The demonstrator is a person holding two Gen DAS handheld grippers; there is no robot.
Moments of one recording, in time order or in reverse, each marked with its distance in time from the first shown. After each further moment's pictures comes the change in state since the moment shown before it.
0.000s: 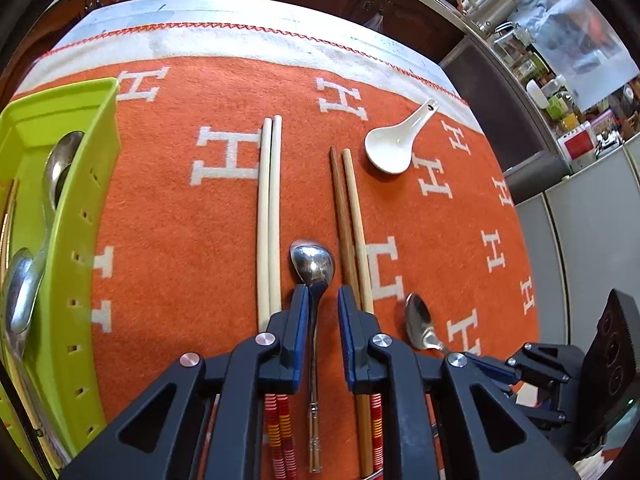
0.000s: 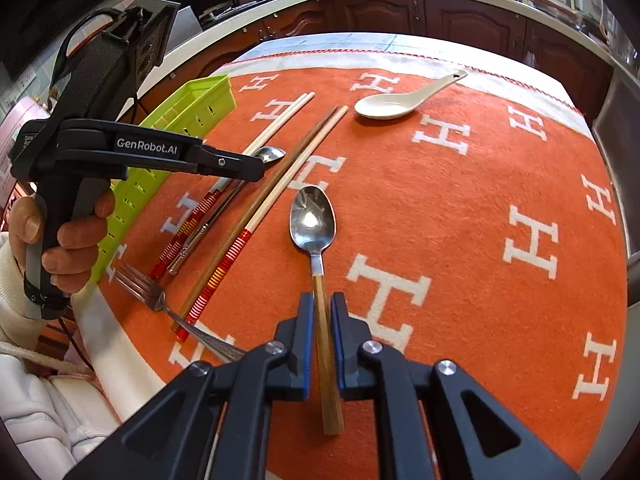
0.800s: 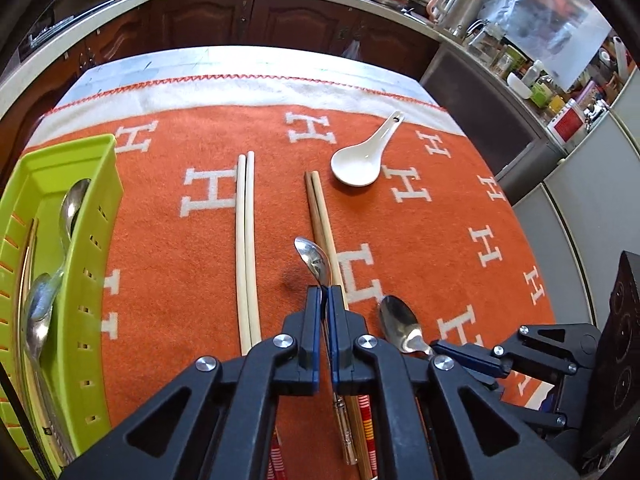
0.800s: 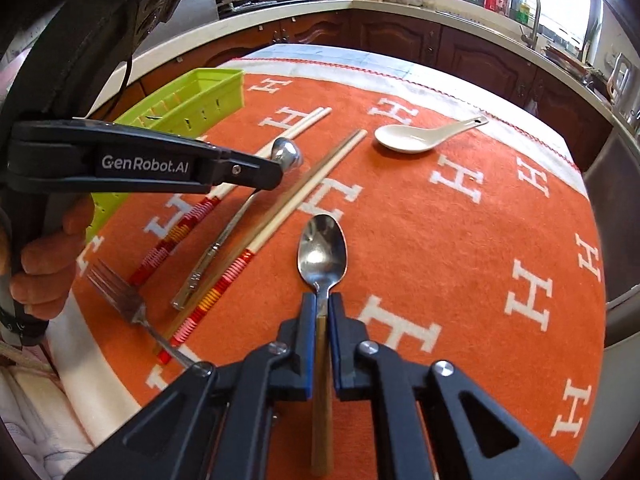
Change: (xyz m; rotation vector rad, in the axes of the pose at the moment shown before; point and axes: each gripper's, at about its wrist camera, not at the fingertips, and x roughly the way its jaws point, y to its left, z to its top) left arm -0.019 -0.029 -0.021 0.141 -0.146 0.069; right arm 0.012 0.029 0.010 -0.130 -0.071 -0.121
